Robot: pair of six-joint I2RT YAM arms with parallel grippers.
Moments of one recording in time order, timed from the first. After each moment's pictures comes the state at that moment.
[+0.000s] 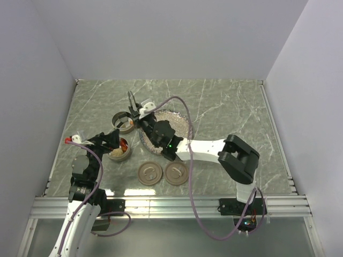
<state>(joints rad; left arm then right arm) -0.12 0.22 0.20 0.12 -0.04 -0.59 1.08 1.84 1.19 0.93 0.45 -0.14</state>
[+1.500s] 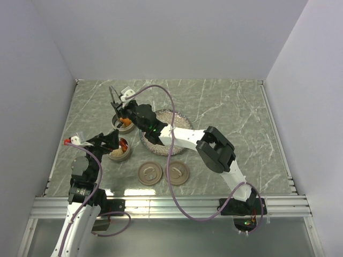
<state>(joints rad) -0.12 0.18 0.20 0.08 -0.05 -0.59 1.00 2.20 1.68 0.70 0.19 -0.09</state>
